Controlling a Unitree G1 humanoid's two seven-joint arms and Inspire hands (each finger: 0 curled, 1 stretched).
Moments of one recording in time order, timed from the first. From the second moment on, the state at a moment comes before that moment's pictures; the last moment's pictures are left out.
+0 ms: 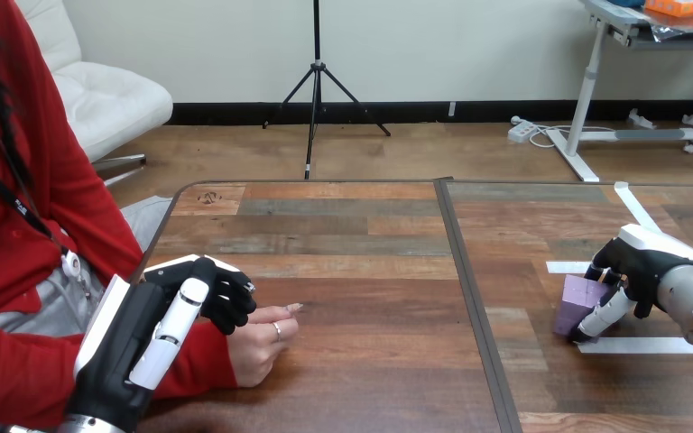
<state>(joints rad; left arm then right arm) 0.19 0.26 0.10 0.16 -0.03 -0.57 -0.28 -0.80 -0.56 0.37 1.32 -0.58 -0.11 0.12</state>
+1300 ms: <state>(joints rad) 0.19 0.29 0.11 0.14 0.27 -0.63 -0.12 -0.78 -0.56 0.35 1.32 -0.56 -0.12 0.08</state>
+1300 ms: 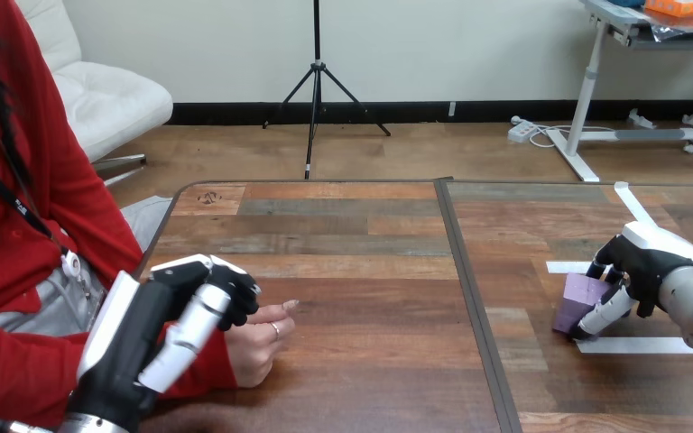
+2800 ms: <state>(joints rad) 0.21 0.44 0.05 0.08 0.76 -0.47 0.09 -0.78 -0.56 0.34 1.32 -0.54 -0.15 0.08</state>
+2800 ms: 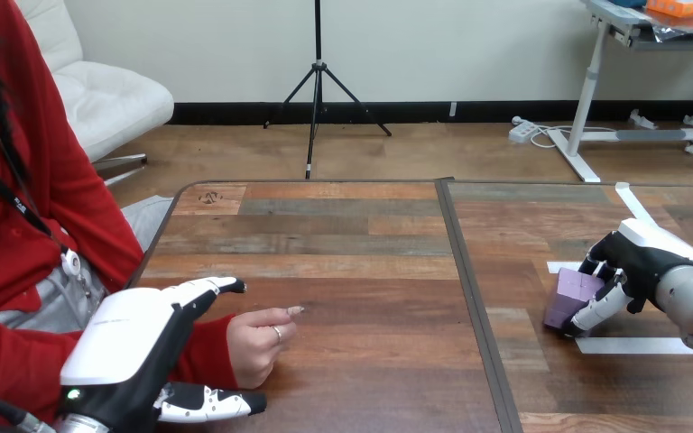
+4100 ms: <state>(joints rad) 0.16 0.50 -0.06 0.09 0.86 -0.27 0.07 -0.78 -0.56 0.34 1.32 -0.53 -0.15 0.08</state>
